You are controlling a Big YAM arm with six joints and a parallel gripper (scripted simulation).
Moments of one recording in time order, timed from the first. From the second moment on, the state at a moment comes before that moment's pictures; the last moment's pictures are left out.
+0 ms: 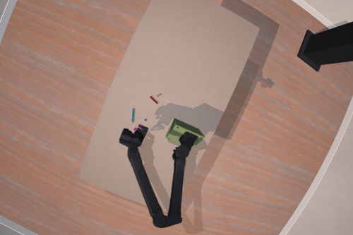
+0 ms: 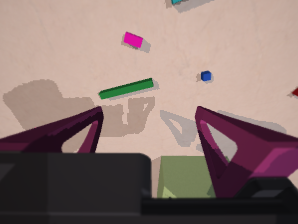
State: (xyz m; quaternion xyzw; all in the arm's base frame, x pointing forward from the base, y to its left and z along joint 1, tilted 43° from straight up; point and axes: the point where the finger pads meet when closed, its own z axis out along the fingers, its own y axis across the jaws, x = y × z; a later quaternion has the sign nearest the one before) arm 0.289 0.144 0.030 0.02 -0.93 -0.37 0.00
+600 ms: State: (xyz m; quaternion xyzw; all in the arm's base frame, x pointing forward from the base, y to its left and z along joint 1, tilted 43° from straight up) arm 0.406 0.090 -0.026 0.01 -0.93 -0.37 0.01
